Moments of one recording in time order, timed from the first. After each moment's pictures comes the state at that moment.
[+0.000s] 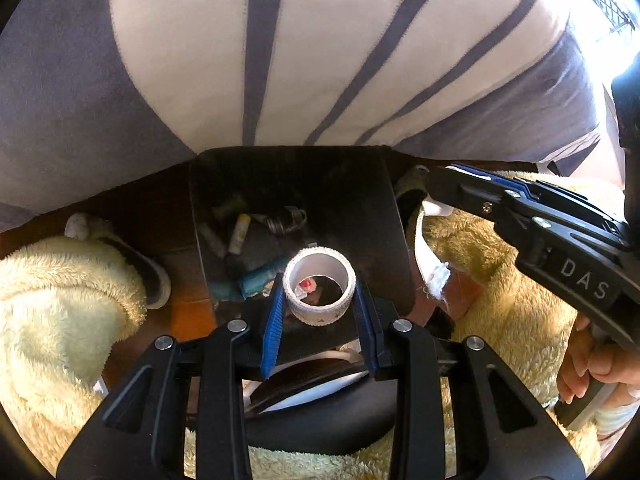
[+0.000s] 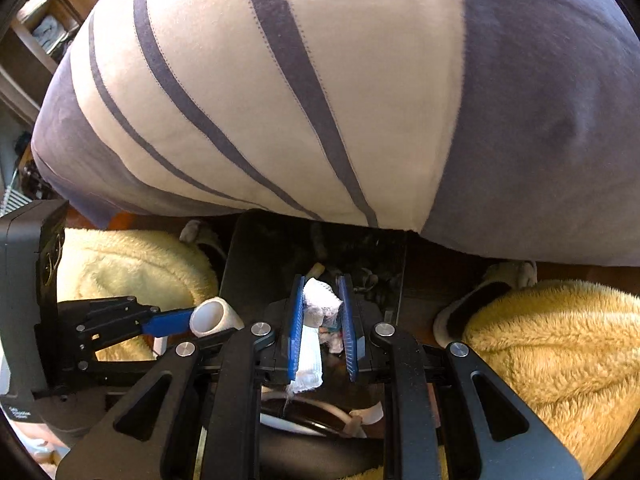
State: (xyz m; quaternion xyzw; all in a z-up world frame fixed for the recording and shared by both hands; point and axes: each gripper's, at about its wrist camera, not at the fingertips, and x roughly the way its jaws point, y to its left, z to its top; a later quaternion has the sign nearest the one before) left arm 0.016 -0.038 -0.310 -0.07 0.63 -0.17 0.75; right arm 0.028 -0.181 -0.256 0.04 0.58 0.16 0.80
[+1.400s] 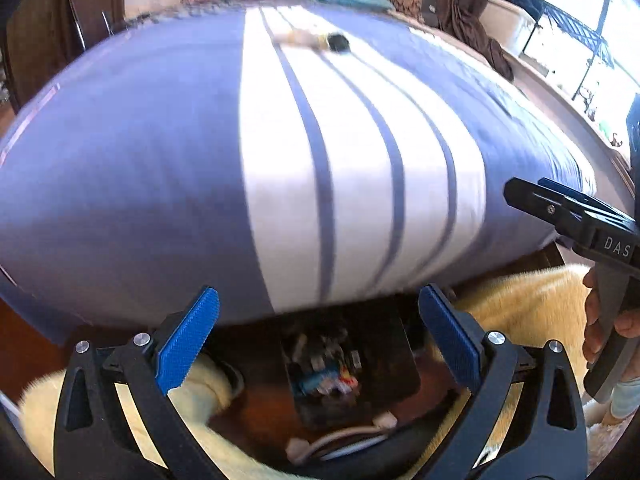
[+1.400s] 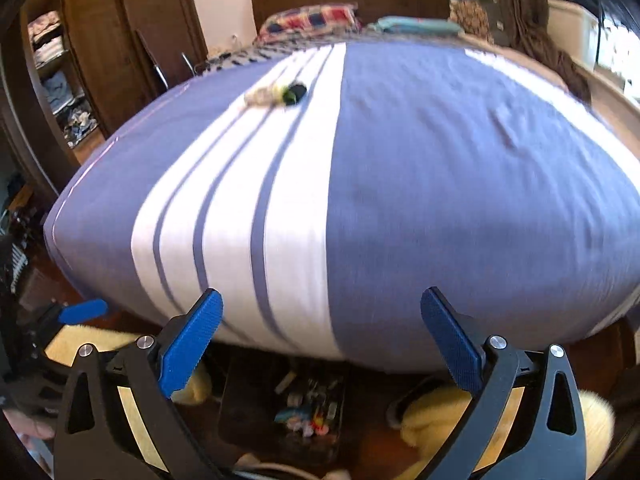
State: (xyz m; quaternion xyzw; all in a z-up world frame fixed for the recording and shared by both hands) left arm 0.031 -0.009 -0.135 -0.02 0.45 -0.11 0.88; right arm 0.049 -0.223 -0.101 0.04 0.41 0.11 0.91
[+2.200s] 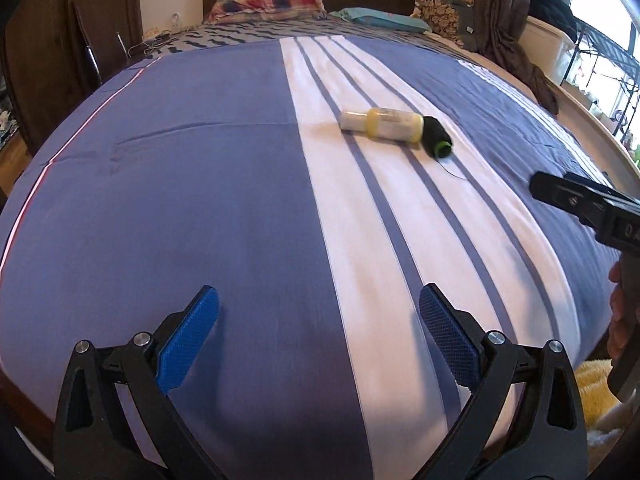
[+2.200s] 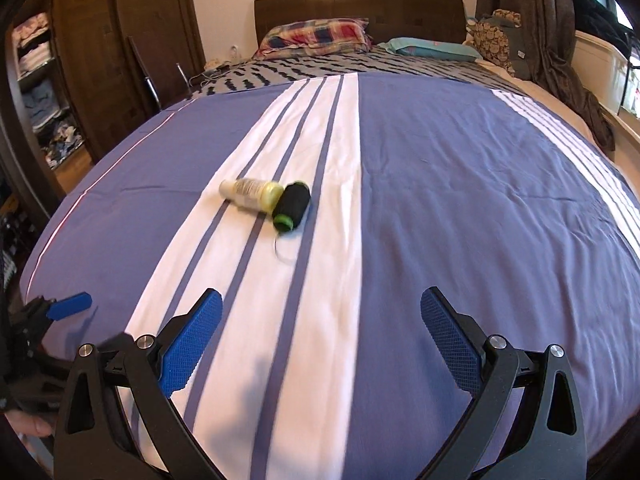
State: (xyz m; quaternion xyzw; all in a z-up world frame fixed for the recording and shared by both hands) left arm 0.205 0.030 -0.109 0.00 0.44 -0.06 0.90; right arm 0.225 -0.185 -0.070 0.02 0.40 0.11 0.91
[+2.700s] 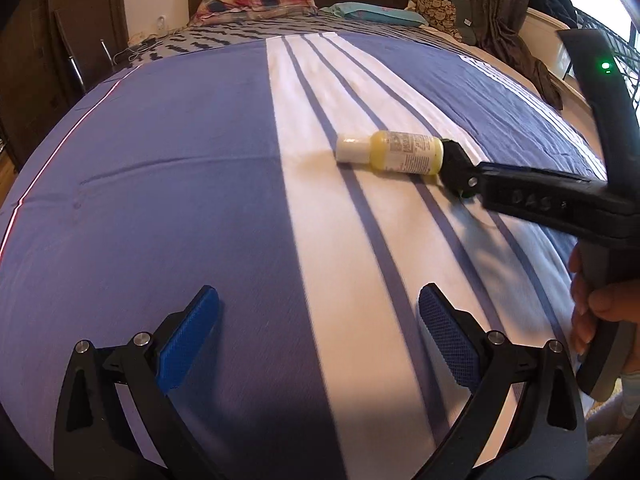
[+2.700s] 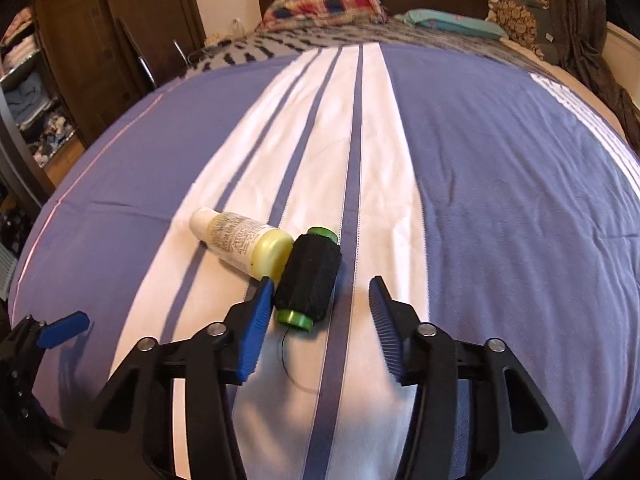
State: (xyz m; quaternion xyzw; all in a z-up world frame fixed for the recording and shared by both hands) left arm 0.274 0.016 -0.117 0.01 0.44 -0.07 0.89; right arm 0.322 -0.147 -0.103 0.02 0.45 0.13 0.89
